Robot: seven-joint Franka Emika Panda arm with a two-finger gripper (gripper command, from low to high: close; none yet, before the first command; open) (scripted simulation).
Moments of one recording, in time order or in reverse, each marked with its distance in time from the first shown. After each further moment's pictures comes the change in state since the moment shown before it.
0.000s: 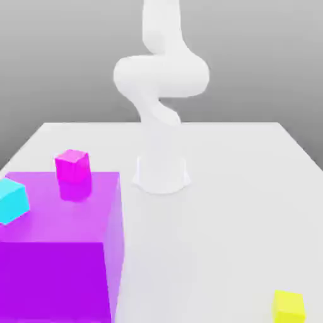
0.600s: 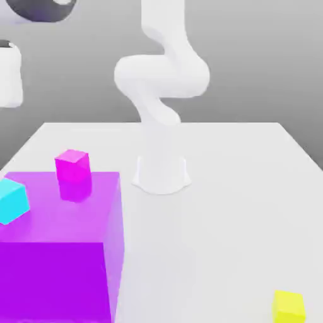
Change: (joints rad) arm -0.162 0.645 -0.510 -0.010 0.064 0.096 -0.663
